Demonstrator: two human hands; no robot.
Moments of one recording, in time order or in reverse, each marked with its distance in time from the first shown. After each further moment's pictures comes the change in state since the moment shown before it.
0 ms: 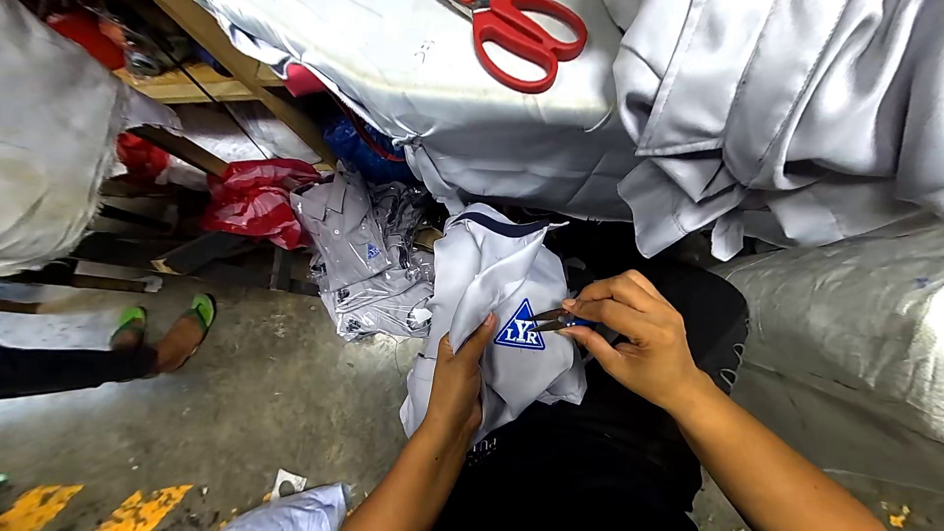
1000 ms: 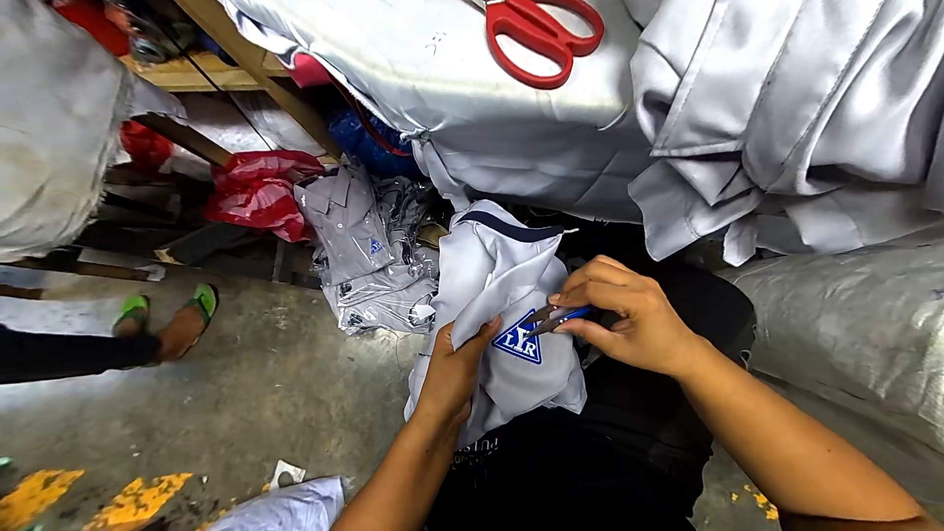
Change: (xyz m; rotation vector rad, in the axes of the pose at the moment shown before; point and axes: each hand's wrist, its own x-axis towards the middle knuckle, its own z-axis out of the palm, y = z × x) left_hand 0.008 0.008 -0.013 0.164 -0.096 0.046; right_hand 0.032 0.023 0.002 0.209 -0.221 -0.121
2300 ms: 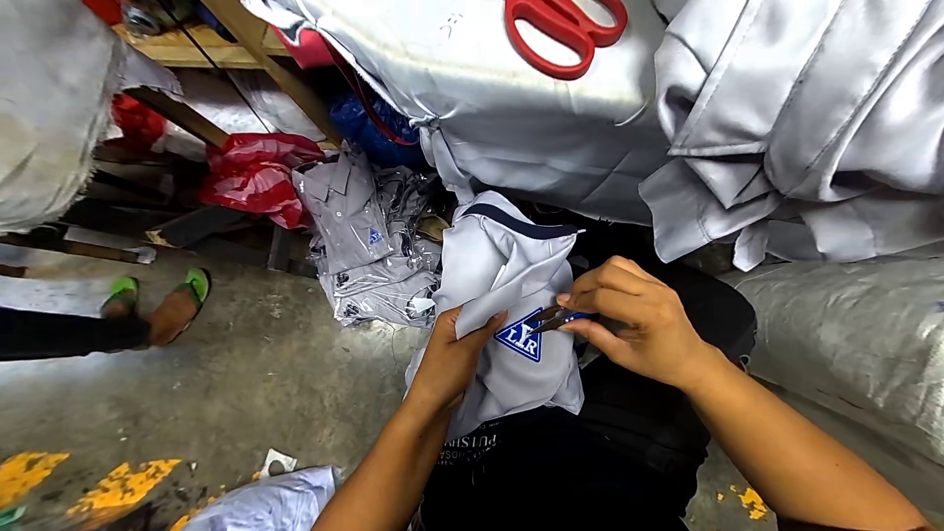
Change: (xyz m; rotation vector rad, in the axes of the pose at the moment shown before) left_hand 0.008 0.008 -0.008 0.150 -0.089 0.046; right_hand 0.001 -0.009 -0.001 -0.131 0.010 -0.051
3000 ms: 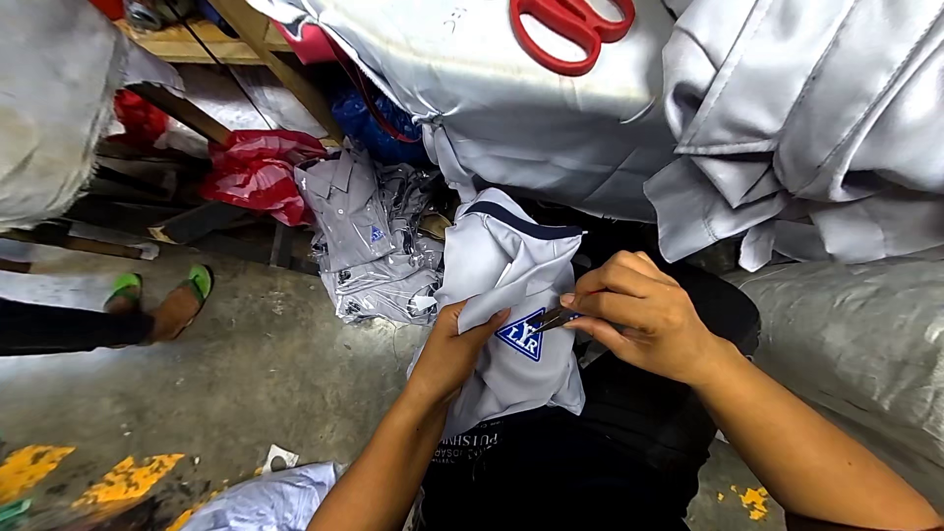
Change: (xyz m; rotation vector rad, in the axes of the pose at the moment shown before) left_hand 0.006 0.002 -0.006 0.045 -0.070 -0.007; right_hand 0.005 0.004 -0.005 -0.054 -0.028 -0.098
